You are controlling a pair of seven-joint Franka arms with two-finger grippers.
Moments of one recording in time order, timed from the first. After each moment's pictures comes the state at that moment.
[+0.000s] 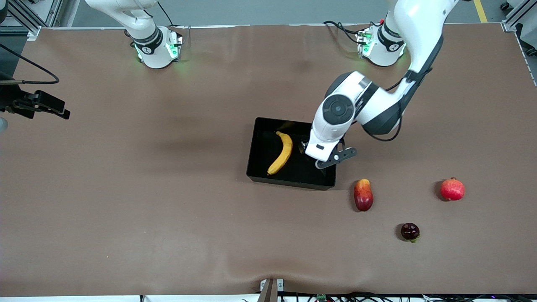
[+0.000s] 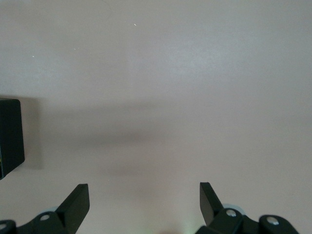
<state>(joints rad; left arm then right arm) -0.18 0.51 -0.49 -1.70 0.20 2.01 -1.07 0.03 0.06 -0.08 -1.47 0.05 1.46 0.02</state>
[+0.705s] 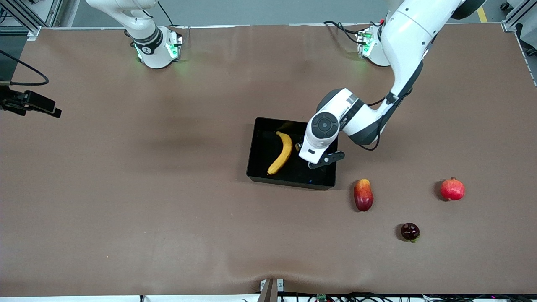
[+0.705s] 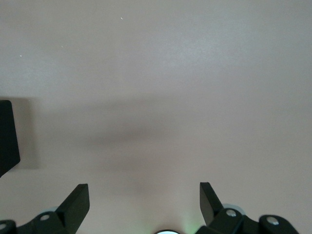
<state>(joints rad) -0.20 0.63 -0.49 -1.77 0.23 2.09 -1.08 0.00 0.07 -0.08 -1.47 0.05 1.43 0.02</state>
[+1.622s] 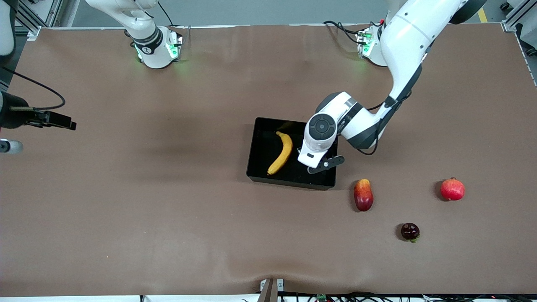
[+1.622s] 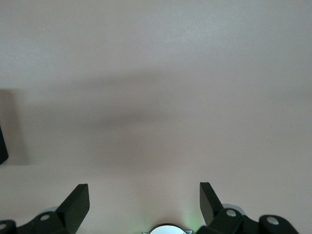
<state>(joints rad) -0.19 0.62 -0.49 -1.69 0.30 2.06 -1.10 -0.01 0.17 -0.08 -1.48 0.05 1.44 0.02</state>
